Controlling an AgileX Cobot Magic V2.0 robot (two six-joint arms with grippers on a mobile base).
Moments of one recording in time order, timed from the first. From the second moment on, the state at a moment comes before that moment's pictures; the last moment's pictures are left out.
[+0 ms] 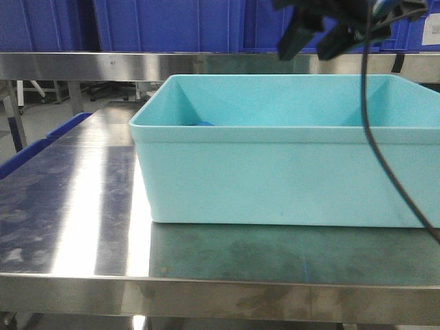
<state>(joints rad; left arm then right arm) -0.02 -0.01 0.01 -0.01 0.03 0.14 0.41 1.52 -1.10 0.01 0.27 0.13</state>
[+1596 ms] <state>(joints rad) -0.02 -0.01 0.01 -0.01 0.03 0.14 0.40 1.79 -1.18 -0.03 0.46 0.12</state>
